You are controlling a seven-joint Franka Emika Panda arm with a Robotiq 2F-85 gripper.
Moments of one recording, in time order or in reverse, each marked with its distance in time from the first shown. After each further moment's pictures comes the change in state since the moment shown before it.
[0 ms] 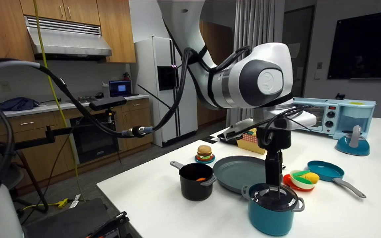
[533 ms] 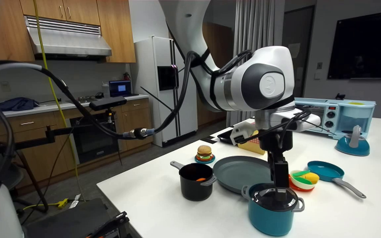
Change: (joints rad) arm 0.000 0.028 0.000 0.021 0.008 0.015 -0.206
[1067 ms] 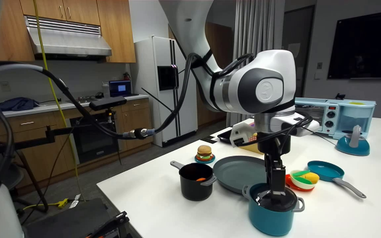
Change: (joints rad) arm 0.000 0.015 0.007 0.000 0.103 0.001 -0.101
